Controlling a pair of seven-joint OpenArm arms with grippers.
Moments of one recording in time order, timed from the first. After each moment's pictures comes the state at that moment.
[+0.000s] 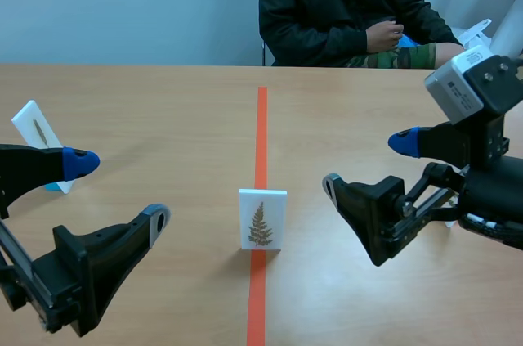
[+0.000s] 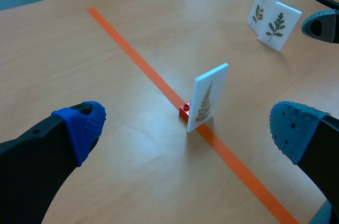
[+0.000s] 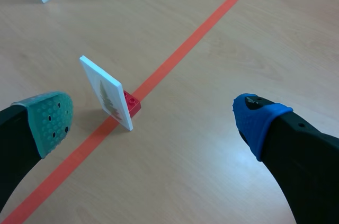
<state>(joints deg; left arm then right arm) 41.1 -27.7 -5.5 117.8 -21.1 -29.8 0.3 -26.0 26.7 1.0 111.2 21.9 30.0 -12.6</state>
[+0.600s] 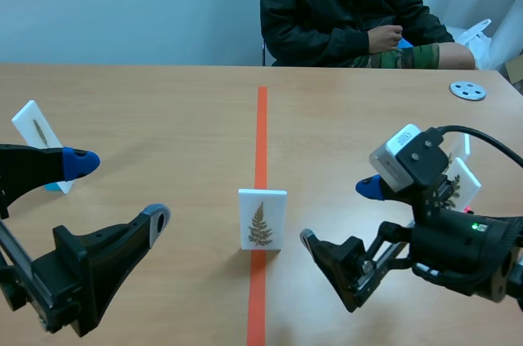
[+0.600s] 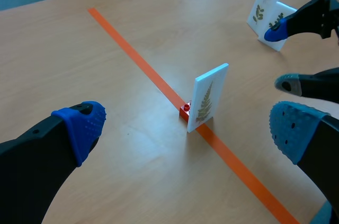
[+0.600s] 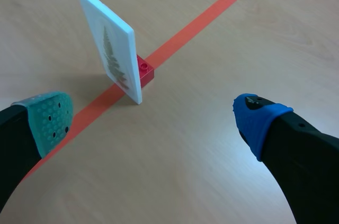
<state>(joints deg) 41.1 -27.7 -5.5 117.8 -21.1 -29.8 0.3 -19.2 26.1 -10.5 94.3 9.9 30.0 -0.5</state>
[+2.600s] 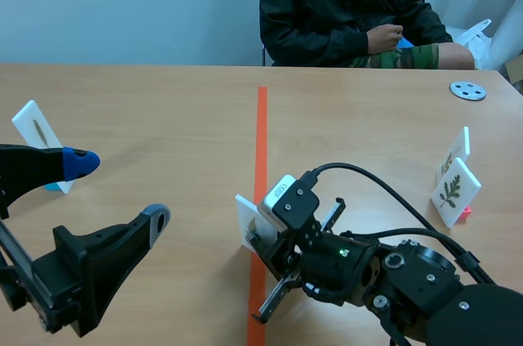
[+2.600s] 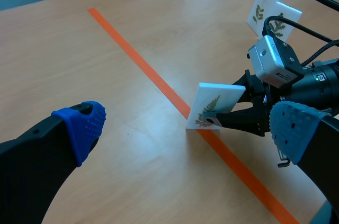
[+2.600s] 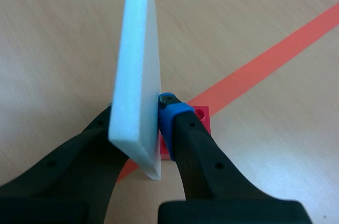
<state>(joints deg) 41.1 -27.7 -5.5 117.8 -21.1 -29.8 0.3 -3.3 11.2 -23.8 65.7 -13.0 26.4 16.8</state>
